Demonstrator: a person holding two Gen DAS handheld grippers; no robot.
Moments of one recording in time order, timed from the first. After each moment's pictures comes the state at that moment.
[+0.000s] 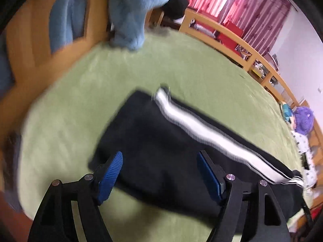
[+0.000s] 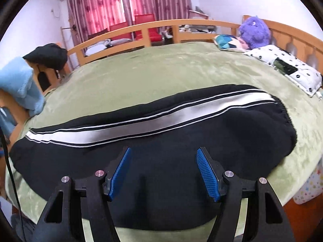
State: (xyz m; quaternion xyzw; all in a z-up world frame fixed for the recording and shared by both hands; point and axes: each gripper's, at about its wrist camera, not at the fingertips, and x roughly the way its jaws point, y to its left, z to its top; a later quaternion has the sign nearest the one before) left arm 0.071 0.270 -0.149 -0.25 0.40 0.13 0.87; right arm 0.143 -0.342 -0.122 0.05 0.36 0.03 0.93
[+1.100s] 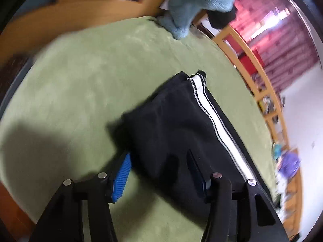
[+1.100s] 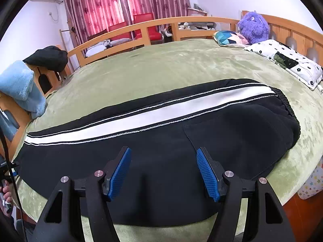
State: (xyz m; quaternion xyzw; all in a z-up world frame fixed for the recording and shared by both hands) left arm 0.027 0.317 -0.211 -0.42 0.36 0.16 0.82; right arm 0.143 -0.347 -0.128 0.06 0.37 0.03 0.93
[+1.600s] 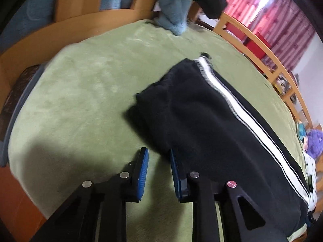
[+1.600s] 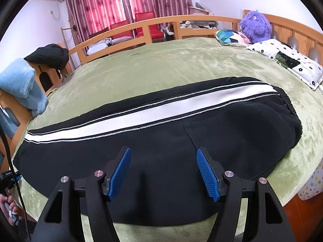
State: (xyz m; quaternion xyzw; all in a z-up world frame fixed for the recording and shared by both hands) left arm 0.028 0.287 -0.219 -0.30 0.39 0.20 0.85; right arm 0.141 -0.344 -0.132 0.06 0.37 0.04 0.93
